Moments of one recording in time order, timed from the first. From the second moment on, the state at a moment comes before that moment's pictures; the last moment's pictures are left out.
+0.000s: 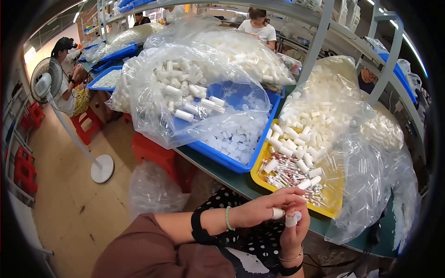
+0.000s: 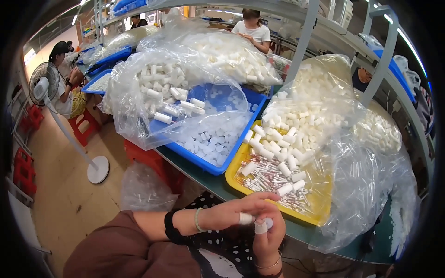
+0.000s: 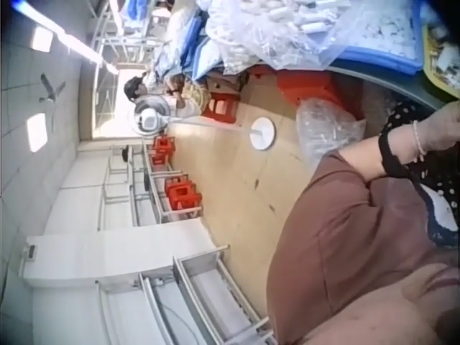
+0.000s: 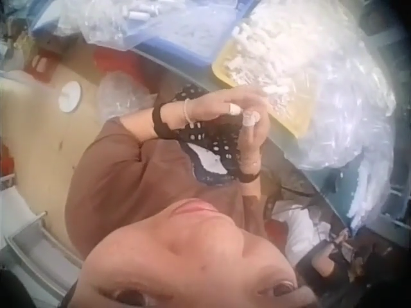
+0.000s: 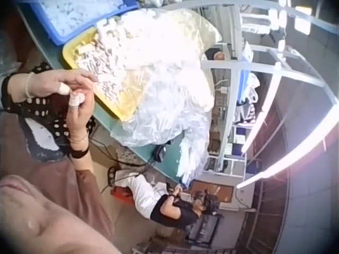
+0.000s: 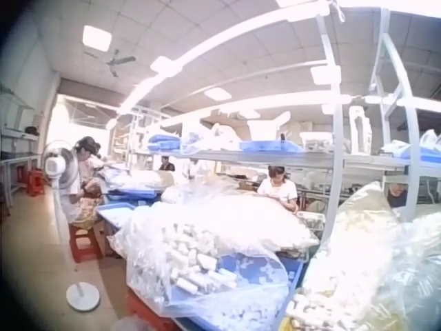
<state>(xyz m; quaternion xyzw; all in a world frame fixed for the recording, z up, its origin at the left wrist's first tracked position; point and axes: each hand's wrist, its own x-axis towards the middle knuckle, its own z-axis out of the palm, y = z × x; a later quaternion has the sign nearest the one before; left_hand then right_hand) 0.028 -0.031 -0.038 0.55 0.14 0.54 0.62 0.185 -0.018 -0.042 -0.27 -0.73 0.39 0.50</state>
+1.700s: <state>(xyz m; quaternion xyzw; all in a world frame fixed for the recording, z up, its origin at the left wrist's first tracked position) 0.040 -0.025 -0.026 0.12 0.00 0.57 0.81 0.184 -0.021 -0.025 -0.24 -0.60 0.59 0.48</state>
